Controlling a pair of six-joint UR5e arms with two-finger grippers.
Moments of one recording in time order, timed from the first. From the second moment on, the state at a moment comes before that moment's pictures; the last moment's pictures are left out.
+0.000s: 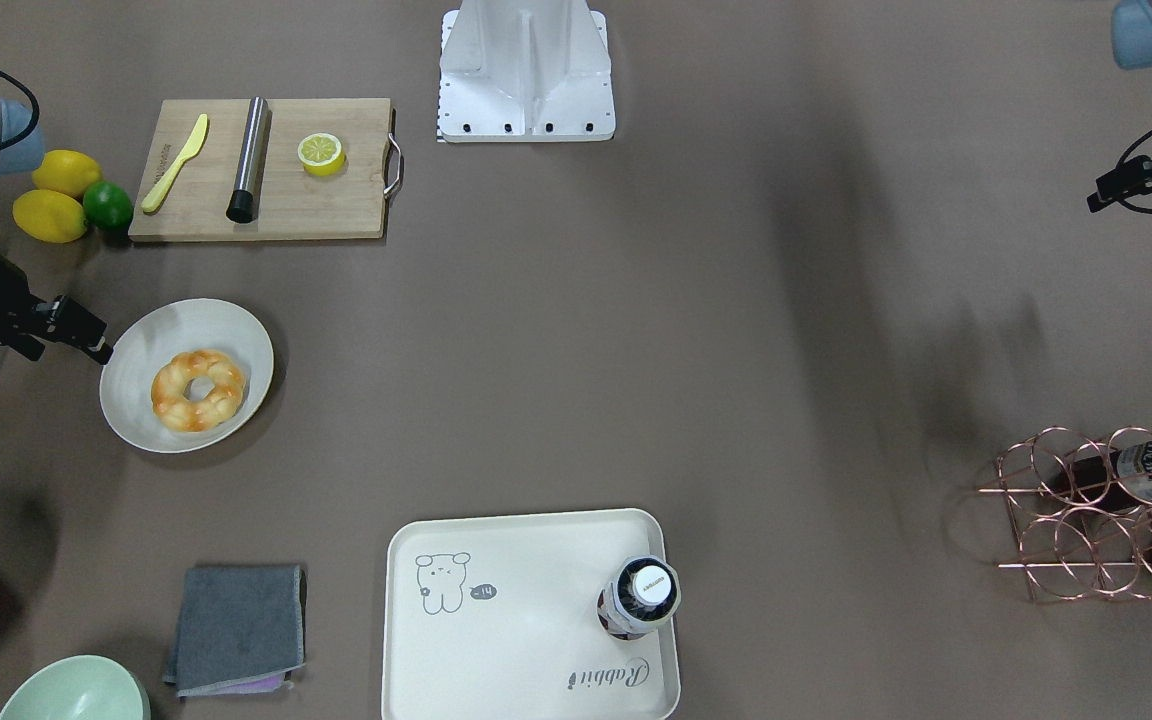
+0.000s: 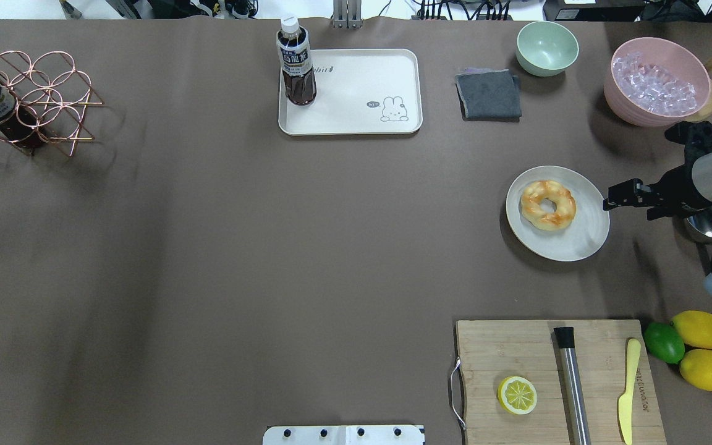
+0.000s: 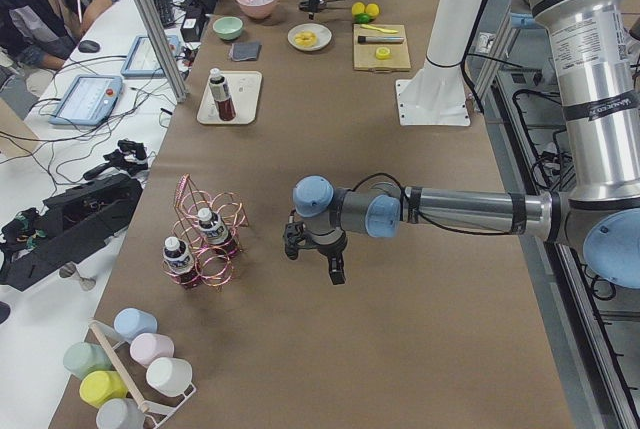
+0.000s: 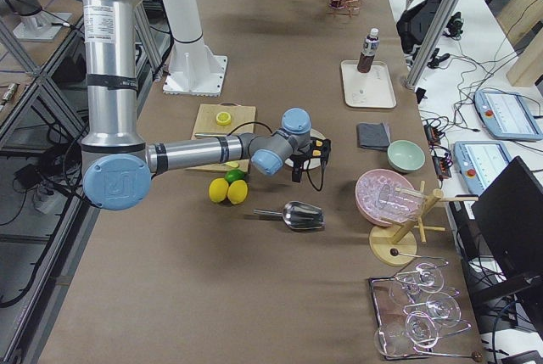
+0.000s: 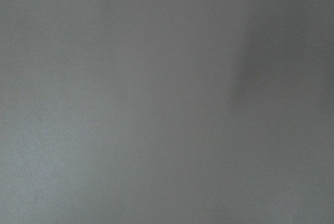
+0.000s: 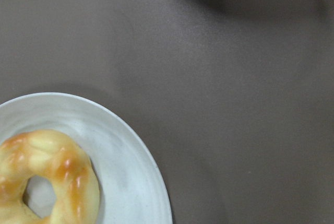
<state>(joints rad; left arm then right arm) -1.26 -1.31 -1.83 -1.63 -2.38 -0.34 0.96 -1.58 1.63 -0.89 2.18 1.07</state>
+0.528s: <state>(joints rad) -1.26 -1.31 -1.83 -1.63 -2.38 -0.34 0.90 -1.58 1.63 -0.87 2.13 1.12</state>
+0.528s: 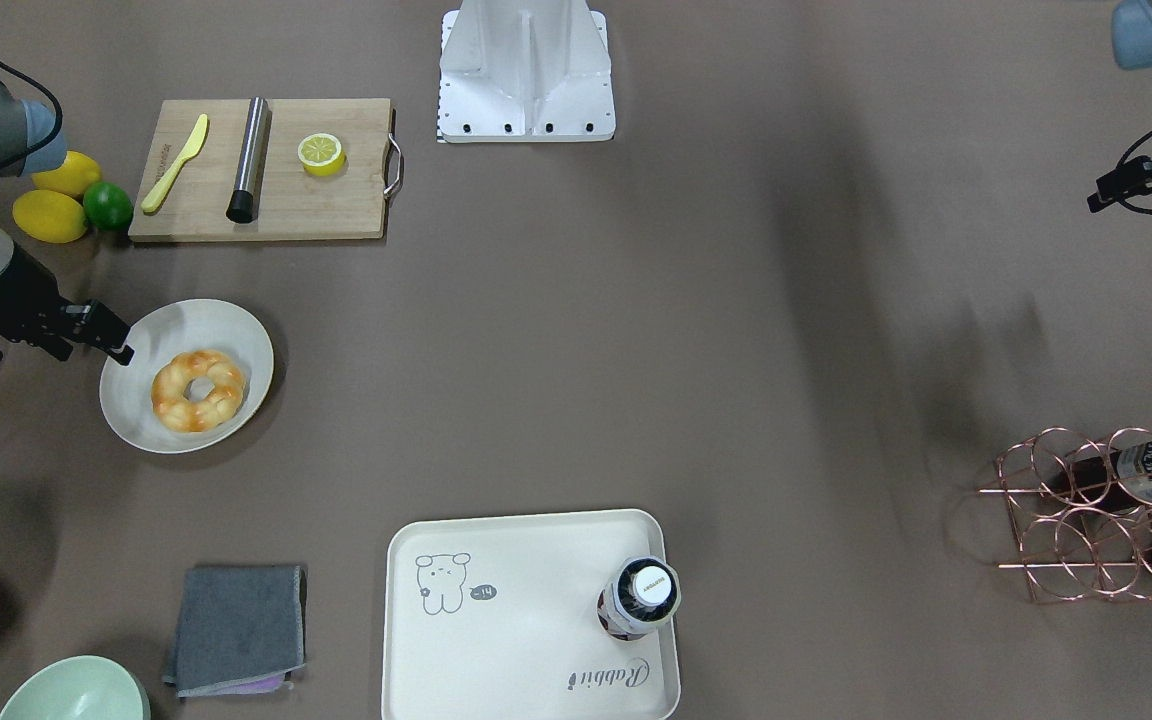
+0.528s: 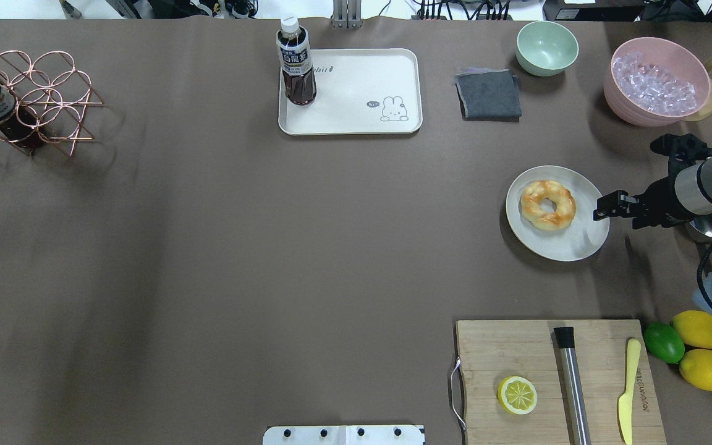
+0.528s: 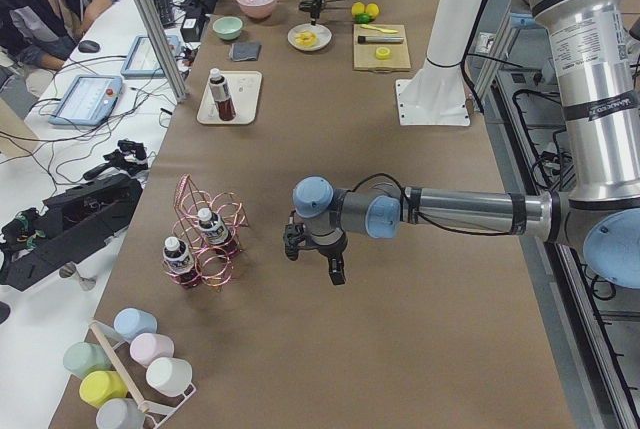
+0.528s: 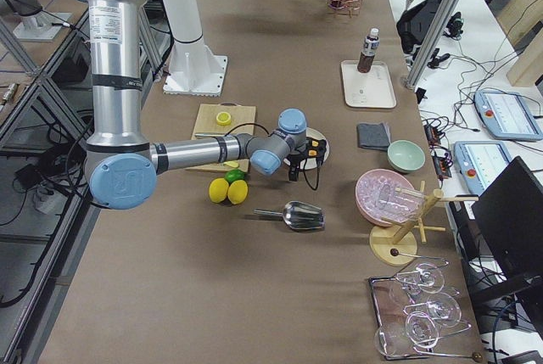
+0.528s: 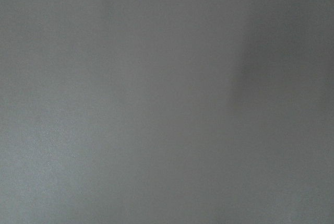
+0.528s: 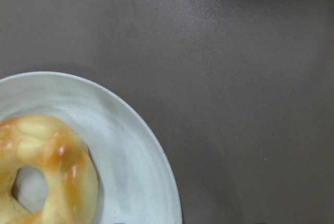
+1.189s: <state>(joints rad) -1.26 -1.31 -1.83 -1.63 -2.38 -0.34 0.86 -1.58 1.63 -0.87 2.09 1.22</state>
